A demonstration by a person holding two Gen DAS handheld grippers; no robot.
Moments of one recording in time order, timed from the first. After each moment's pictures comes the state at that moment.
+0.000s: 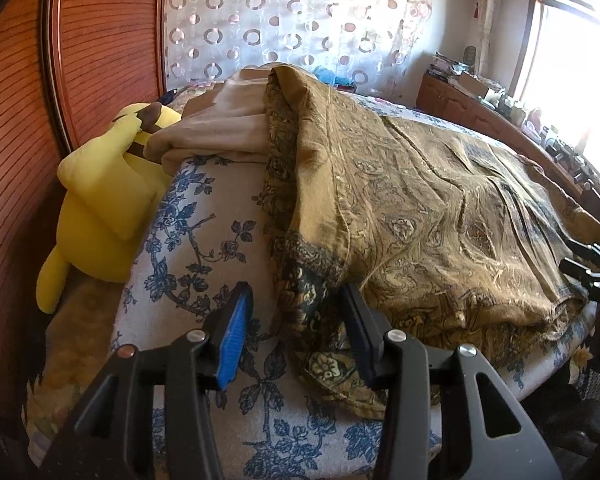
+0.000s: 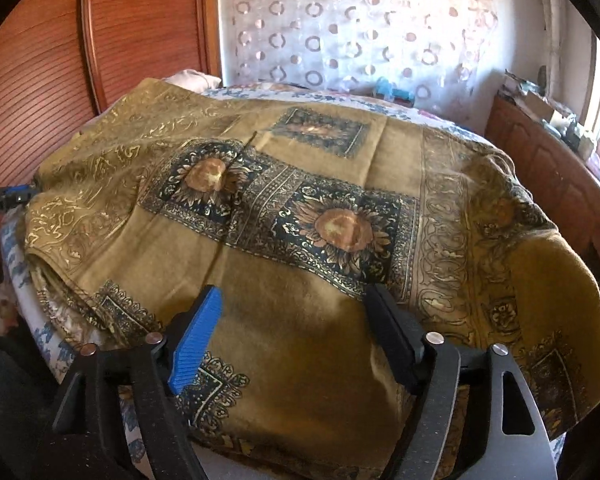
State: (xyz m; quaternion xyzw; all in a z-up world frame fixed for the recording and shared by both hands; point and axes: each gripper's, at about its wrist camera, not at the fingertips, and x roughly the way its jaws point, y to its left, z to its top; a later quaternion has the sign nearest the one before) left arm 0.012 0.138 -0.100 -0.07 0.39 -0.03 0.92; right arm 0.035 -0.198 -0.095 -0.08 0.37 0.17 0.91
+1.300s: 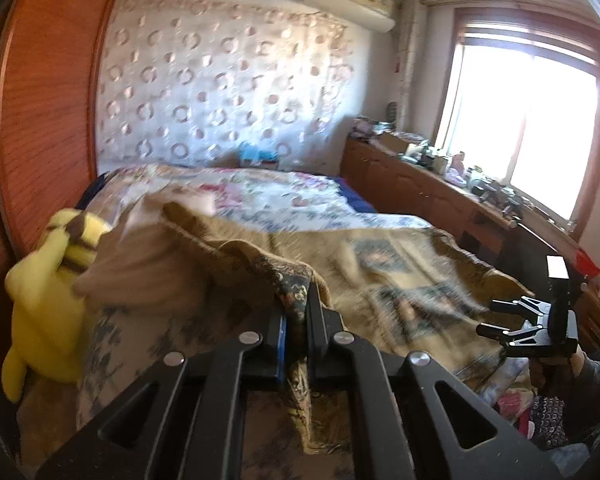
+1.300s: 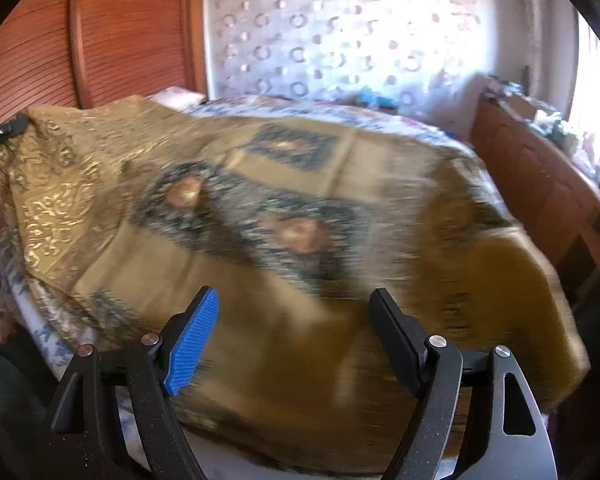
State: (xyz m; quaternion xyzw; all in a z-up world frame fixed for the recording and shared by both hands) left arm 0.028 0.077 0.002 -0.06 0.25 -0.16 0.95; right arm 0.031 -0.224 -0.075 -0.07 0.36 0.14 0.92
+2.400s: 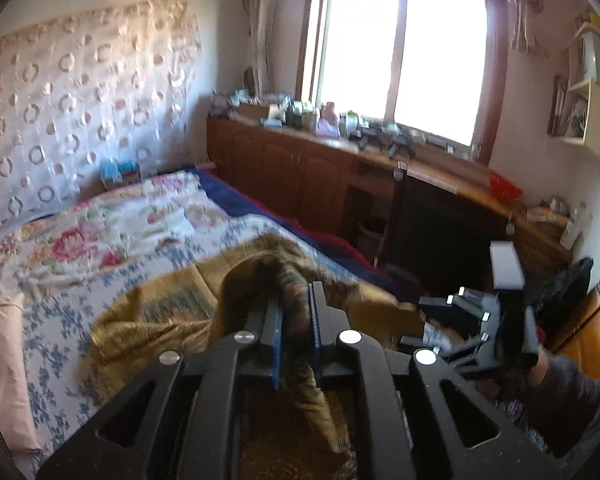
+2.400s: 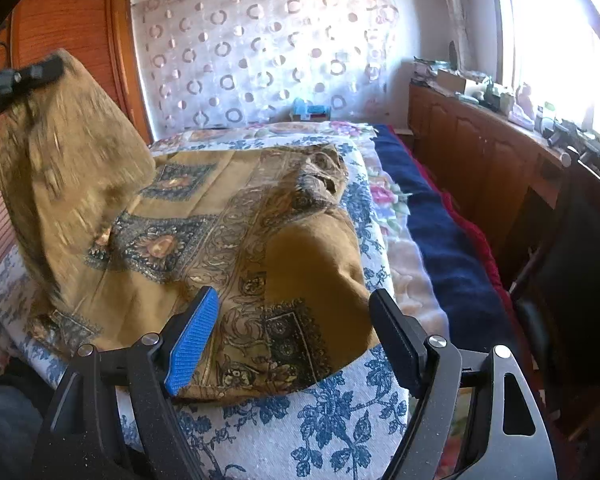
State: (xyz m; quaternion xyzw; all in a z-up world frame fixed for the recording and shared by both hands) left arm 0.096 -0.156 0.067 0.05 0.29 -0.37 0.88; right arm 0.001 -0.337 -0.057 0.01 0.33 0.05 0.94
